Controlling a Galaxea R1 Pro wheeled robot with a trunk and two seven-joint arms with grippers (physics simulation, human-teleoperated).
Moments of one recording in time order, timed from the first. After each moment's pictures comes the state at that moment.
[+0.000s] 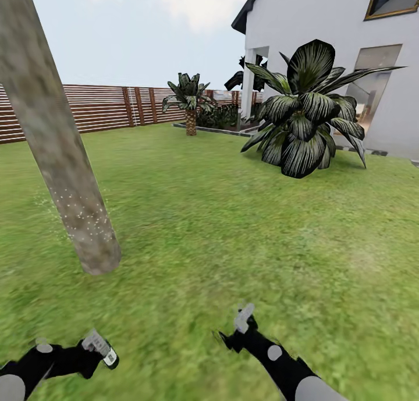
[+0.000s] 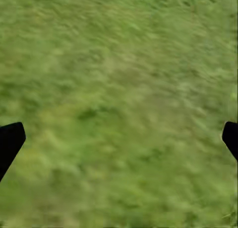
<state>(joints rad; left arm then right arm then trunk) -0.62 0.32 0.38 -0.20 -0.73 -0.10 -0.79 -0.59 0.12 -0.12 -0.24 0.69 -0.39 0.24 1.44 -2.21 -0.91</state>
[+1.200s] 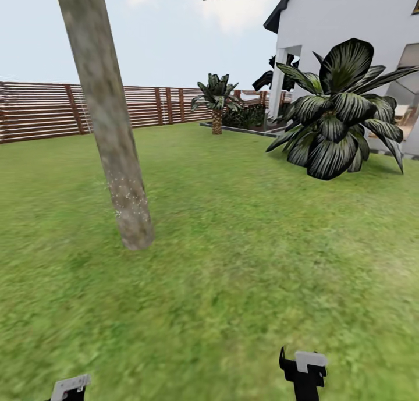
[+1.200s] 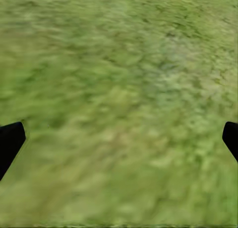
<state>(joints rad) -0.40 0.25 0.40 -0.07 -0.14 -0.37 -0.14 -0.48 0.02 -0.12 -0.04 0.30 -0.64 -0.45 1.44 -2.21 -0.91</state>
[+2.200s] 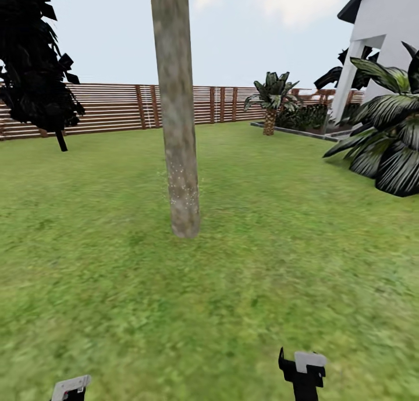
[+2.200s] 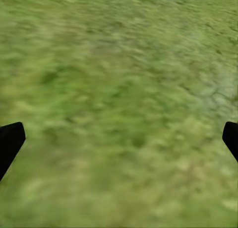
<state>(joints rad) -0.40 0.24 0.40 -0.07 -0.14 -0.37 -0.14 -0.48 0.03 -0.12 -0.03 0.29 -0.64 -0.45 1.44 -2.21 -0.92</state>
